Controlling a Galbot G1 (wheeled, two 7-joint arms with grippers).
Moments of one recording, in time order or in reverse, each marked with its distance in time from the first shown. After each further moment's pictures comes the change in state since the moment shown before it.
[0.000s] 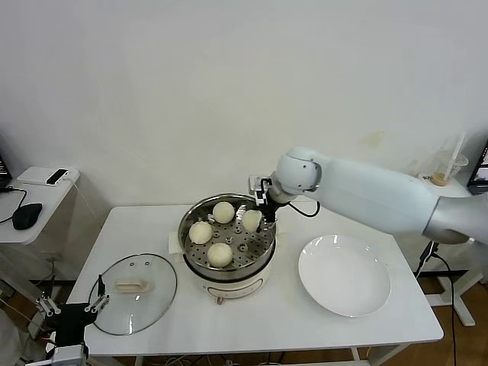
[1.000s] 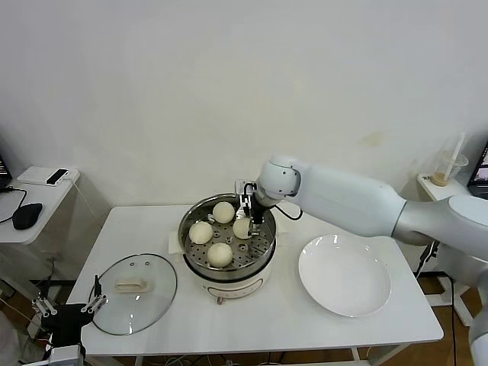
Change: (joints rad) left arm 0.001 -0.004 -0.013 0.002 -0.006 -0.002 -0.004; right arm -0.047 0.089 0.037 -0.093 -0.028 -0.022 0.030
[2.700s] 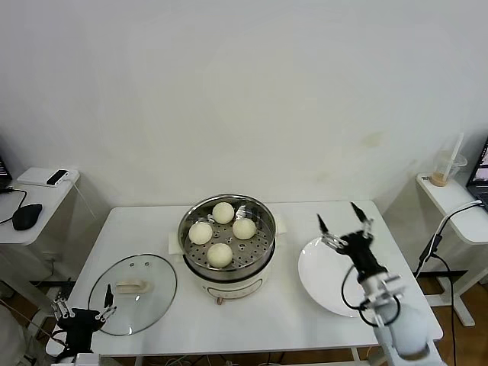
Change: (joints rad) left arm -0.019 0.049 0.018 0.169 0.241 -0.111 0.066; right arm -1.670 0.061 1.668 0.648 -0.108 0.784 0.700
